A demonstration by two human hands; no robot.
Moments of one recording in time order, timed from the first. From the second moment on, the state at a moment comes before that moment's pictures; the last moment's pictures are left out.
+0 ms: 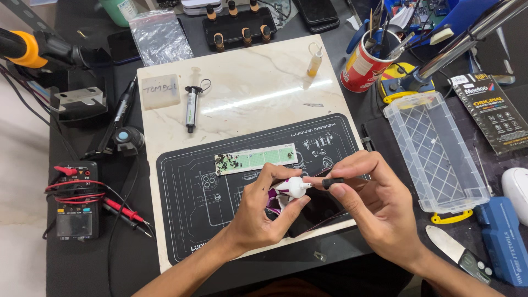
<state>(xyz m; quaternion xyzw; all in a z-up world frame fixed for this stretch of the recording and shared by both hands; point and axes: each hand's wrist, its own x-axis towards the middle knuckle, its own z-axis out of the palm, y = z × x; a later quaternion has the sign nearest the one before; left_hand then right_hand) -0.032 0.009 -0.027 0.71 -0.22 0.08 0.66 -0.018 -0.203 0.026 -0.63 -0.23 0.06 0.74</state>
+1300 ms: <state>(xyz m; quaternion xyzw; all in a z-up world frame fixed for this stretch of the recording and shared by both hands) -0.030 0.008 -0.027 0.73 -0.22 0.11 0.64 -0.006 -0.200 0.030 -0.81 -0.35 -0.08 0.46</state>
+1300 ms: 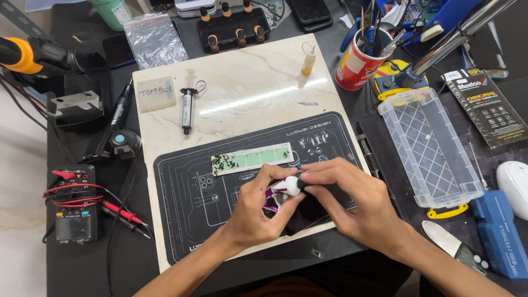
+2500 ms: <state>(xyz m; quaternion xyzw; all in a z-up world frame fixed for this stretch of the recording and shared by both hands) -0.020 0.010 -0.022 0.78 -0.23 0.28 0.50 0.021 -0.202 0.025 -0.86 -0.19 0.13 0.46</state>
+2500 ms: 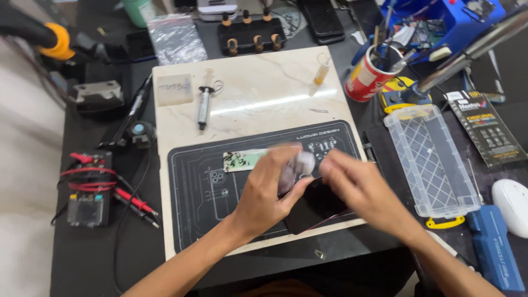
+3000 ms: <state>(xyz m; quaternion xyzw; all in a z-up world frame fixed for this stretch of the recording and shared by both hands) -0.005 0.044 -0.018 0.73 -0.04 0.39 0.57 0.083 -0.135 0.027 -0.88 -0.34 0.14 0.30</state>
